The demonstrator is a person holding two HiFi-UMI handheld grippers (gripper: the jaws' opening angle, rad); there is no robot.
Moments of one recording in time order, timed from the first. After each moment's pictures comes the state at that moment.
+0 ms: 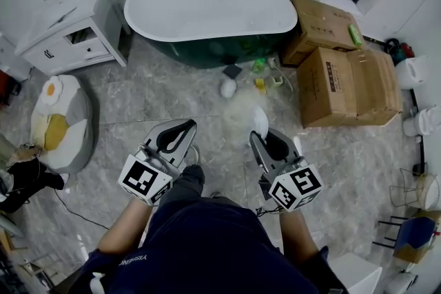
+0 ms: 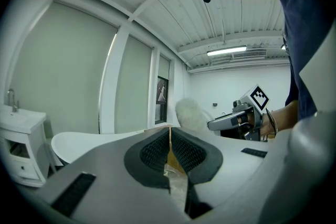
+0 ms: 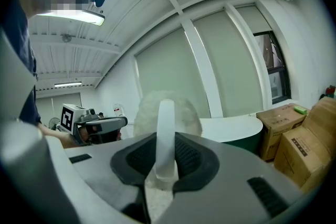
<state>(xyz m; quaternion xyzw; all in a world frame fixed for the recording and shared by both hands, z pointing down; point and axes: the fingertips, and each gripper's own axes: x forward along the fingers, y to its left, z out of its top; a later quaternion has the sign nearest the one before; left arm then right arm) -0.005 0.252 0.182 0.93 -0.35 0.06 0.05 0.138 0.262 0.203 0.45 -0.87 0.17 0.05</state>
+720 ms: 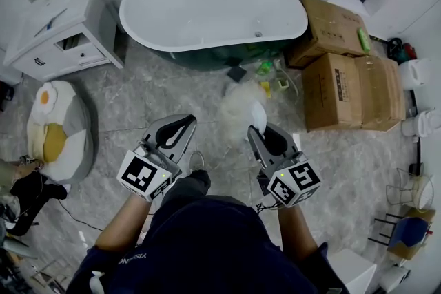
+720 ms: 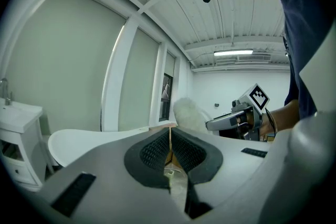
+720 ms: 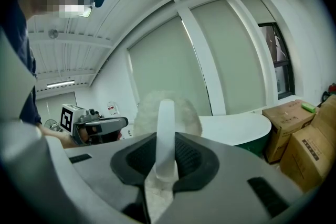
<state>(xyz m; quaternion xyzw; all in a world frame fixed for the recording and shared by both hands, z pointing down) -0.065 0.105 0.202 0.94 -0.33 0.07 0.08 0.073 0.115 0.217 0.46 -0.86 0.19 0.07</state>
